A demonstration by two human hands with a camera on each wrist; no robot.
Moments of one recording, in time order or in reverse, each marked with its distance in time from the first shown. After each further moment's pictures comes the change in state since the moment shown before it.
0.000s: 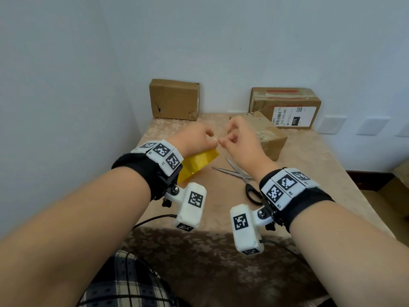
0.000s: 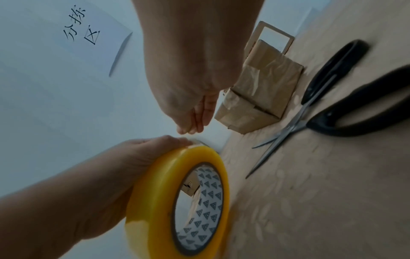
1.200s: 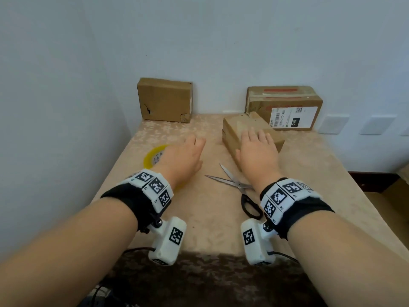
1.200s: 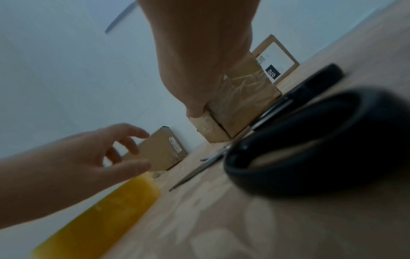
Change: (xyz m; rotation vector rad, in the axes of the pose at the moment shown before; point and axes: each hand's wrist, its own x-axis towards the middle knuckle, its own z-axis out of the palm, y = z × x) left_hand 0.008 -0.022 0.044 0.612 0.063 0.129; right_hand 0.022 0.055 -0.014 -1.058 -0.173 0.095
